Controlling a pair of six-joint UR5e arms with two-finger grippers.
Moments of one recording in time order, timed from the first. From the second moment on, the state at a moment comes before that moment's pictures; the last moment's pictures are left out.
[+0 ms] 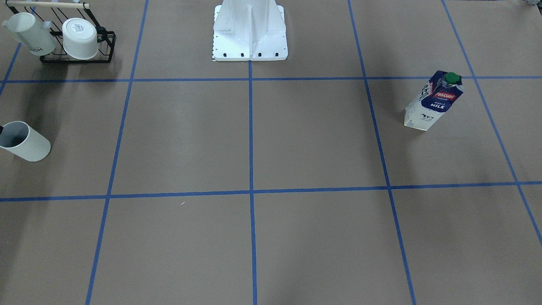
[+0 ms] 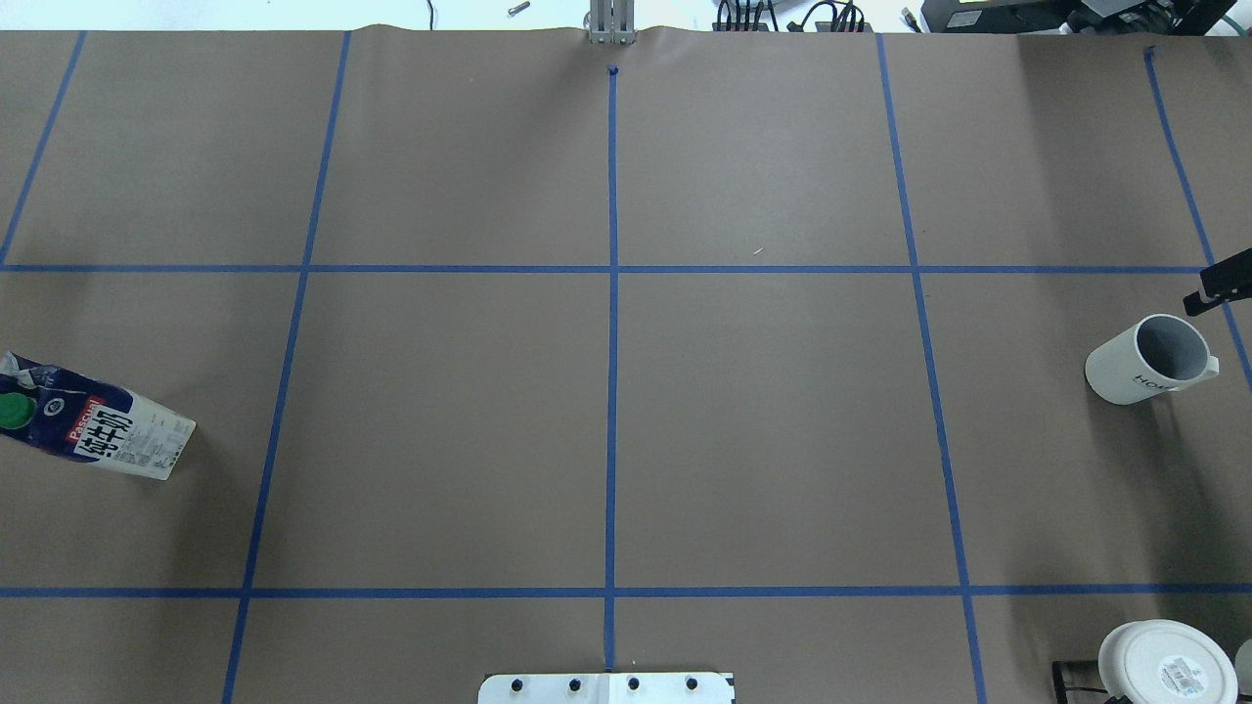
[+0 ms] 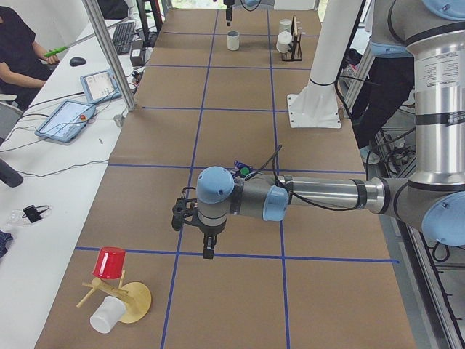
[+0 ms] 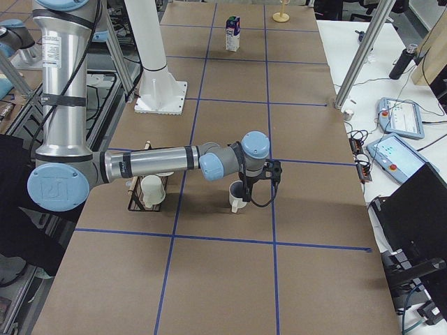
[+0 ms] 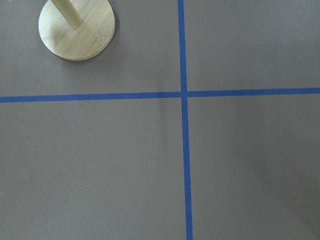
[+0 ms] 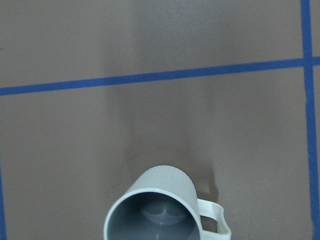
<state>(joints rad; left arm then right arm) -1.59 -1.44 -1.74 -1.69 -2.36 -0.06 1.28 -1.66 1.74 -1.34 2.42 0.53</state>
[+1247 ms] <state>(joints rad) -1.59 -1.44 -1.74 -1.69 -2.36 -0.06 1.20 -1.68 1.76 -1.34 2.41 0.72</state>
